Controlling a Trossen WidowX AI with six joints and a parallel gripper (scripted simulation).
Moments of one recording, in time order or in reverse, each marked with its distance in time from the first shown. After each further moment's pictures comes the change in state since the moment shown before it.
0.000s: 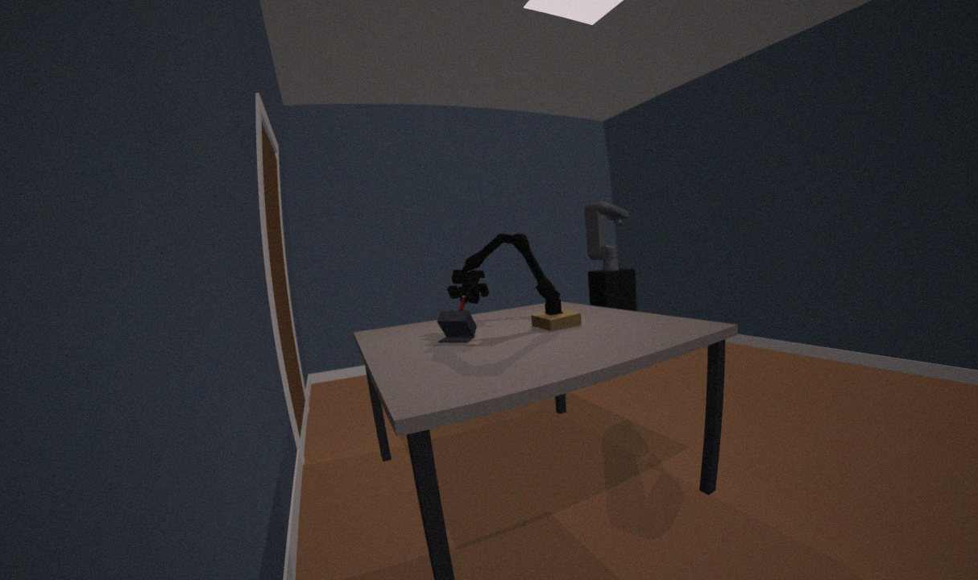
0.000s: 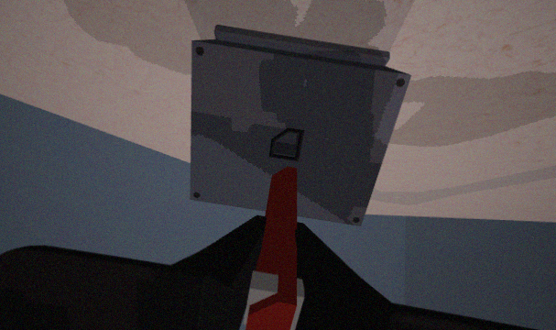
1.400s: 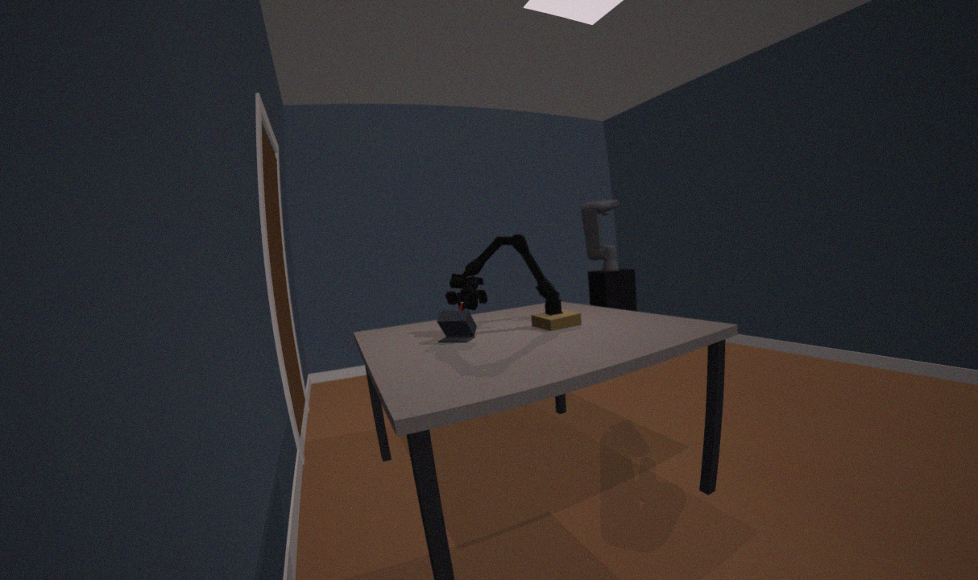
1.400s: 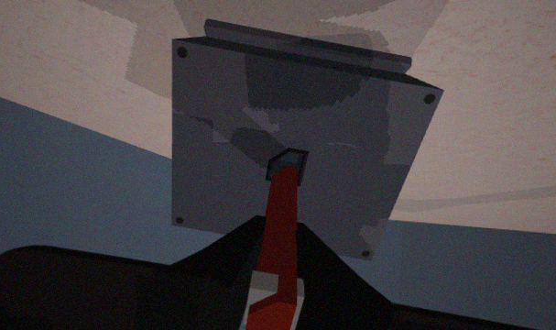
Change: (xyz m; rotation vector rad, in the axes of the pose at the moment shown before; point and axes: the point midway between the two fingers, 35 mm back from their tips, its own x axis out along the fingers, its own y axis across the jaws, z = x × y) arm 0.034 0.001 0.007 -0.027 0.023 -0.002
